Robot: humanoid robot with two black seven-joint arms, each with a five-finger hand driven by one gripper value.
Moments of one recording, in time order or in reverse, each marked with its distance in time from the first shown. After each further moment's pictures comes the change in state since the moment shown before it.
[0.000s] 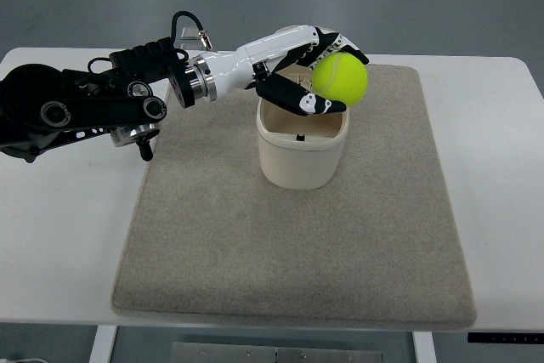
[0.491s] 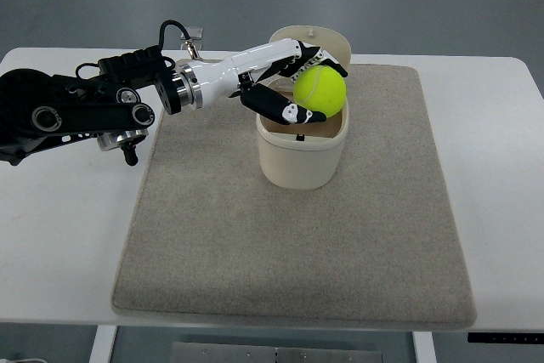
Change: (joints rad) left arm -0.009 0.017 0.080 0.000 0.000 0.000 0.001; right arm 0.000 0.000 0.000 0.000 0.000 0.000 0.000
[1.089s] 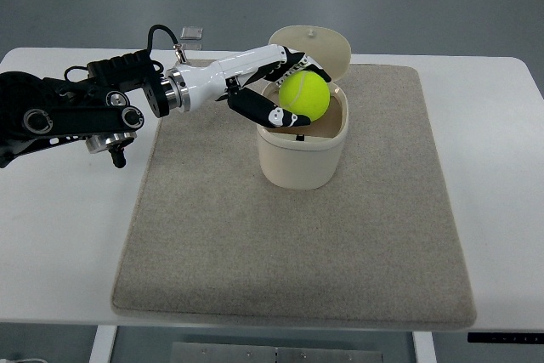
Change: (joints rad) left arm 0.002 0.023 0.039 0.007 -0.001 0.003 0.000; right arm 0.000 0.000 0.000 0.000 0.000 0.000 0.000
